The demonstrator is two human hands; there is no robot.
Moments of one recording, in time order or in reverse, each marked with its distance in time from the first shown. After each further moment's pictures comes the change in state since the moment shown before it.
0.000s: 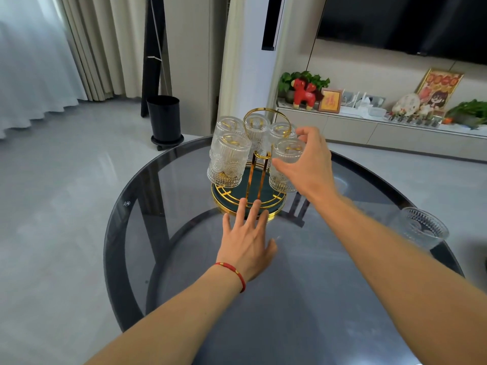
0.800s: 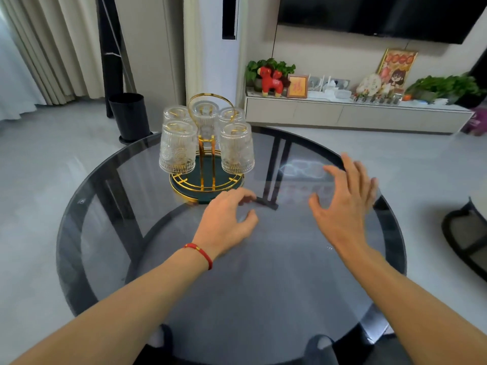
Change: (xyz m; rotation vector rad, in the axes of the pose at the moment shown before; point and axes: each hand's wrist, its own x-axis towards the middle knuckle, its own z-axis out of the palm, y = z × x) left_hand -0.009 0.058 -0.044 -0.586 0.198 0.090; right_hand -0.123 0.117 -0.103 -0.333 0.239 0.031
